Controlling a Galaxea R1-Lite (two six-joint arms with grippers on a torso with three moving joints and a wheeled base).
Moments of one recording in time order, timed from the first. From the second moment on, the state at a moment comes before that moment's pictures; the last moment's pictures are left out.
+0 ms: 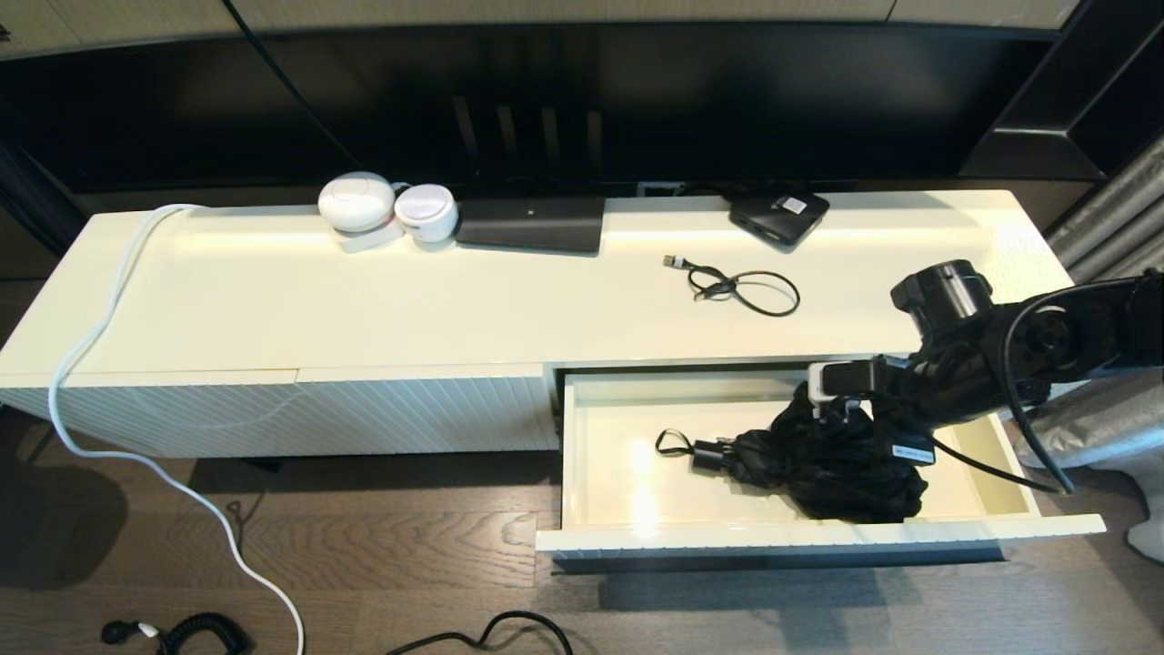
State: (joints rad) left arm 0.00 0.00 0.00 0.00 0.00 0.00; right arm 0.13 1.96 -1.32 0.28 0.01 -1.21
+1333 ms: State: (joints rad) left arm 0.00 0.00 0.00 0.00 0.00 0.00; right arm 0.11 2.16 -1.72 0.67 0.04 -1.25
